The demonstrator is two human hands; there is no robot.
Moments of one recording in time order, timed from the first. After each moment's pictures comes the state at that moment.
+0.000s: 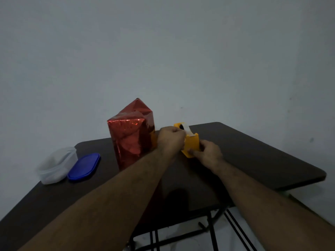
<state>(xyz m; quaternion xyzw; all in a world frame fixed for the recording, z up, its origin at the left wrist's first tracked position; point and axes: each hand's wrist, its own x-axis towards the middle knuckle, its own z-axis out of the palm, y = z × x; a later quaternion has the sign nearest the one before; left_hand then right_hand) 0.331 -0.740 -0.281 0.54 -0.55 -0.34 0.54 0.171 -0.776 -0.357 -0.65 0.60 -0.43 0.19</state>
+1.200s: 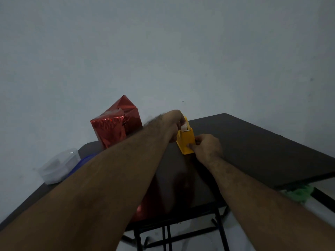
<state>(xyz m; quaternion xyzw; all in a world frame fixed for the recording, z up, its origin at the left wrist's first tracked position) 0.279 -0.792 -0.239 0.69 -0.44 -0.44 0.37 0.168 -0.780 -0.352 -0.62 0.64 -0.41 0.20</state>
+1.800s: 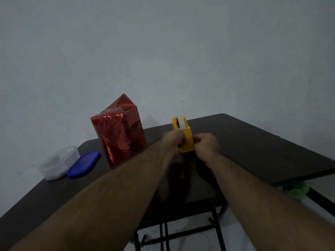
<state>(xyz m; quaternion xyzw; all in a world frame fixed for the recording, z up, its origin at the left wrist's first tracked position) 0.277 -0.769 -0.299 0.66 -0.40 -0.45 0.45 0.164 -0.779 -0.356 -0.60 0.62 -0.46 0.22</state>
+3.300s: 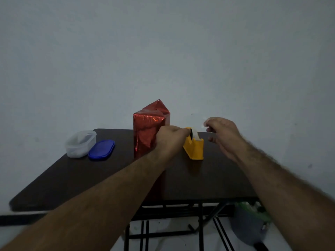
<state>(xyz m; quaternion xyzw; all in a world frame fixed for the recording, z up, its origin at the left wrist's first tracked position) 0.358 -0.648 -0.251 0.52 -0.52 -0.30 0.61 0.179 -0.679 -0.230 -0.58 0.41 -0.59 0.38</state>
